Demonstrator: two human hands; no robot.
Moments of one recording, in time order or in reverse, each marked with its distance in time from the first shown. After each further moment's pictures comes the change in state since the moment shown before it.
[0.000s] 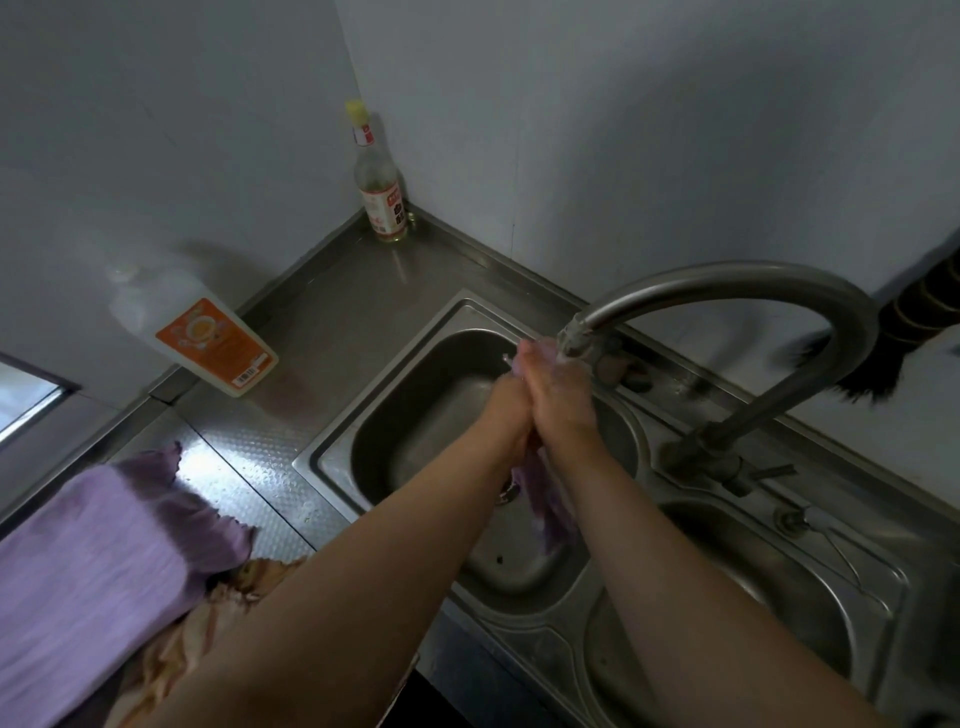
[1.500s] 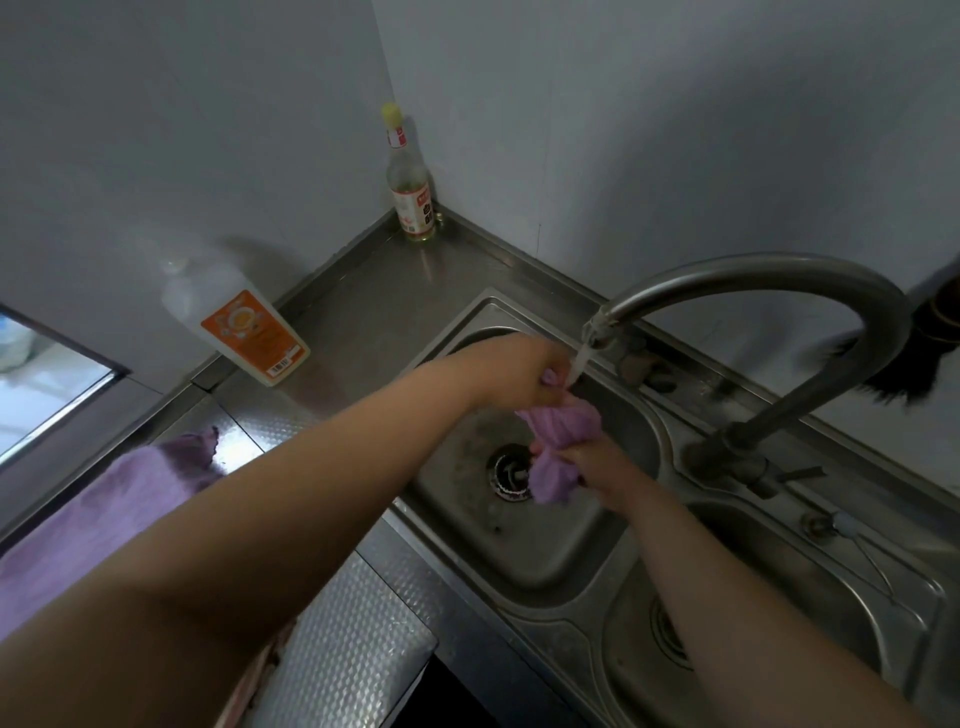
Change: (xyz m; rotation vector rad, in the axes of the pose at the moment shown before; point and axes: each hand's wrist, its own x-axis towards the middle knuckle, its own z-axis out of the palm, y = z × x) left_hand -0.009 0.062 -0.051 1.505 -0.358 0.608; right_hand 0.008 0.081 -0.031 -0.206 -0.399 0.337
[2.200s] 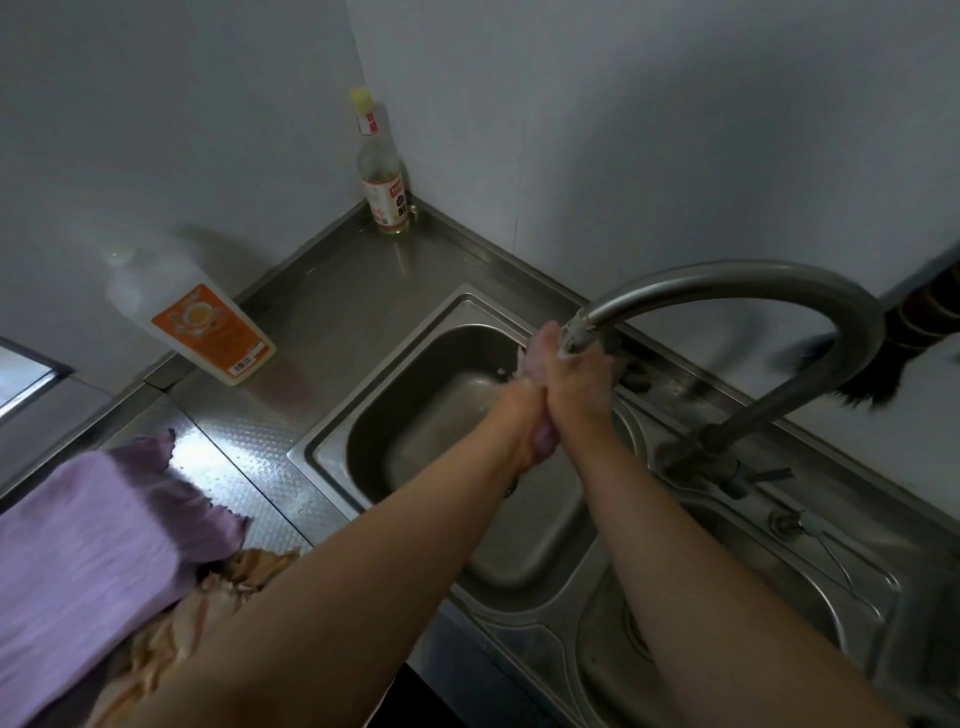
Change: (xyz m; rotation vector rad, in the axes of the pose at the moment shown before) left_hand 0.024 0.058 0.052 -2.136 0.353 -0.549; right_hand -0.033 -0.091 -0.001 0.118 0.475 -0.322
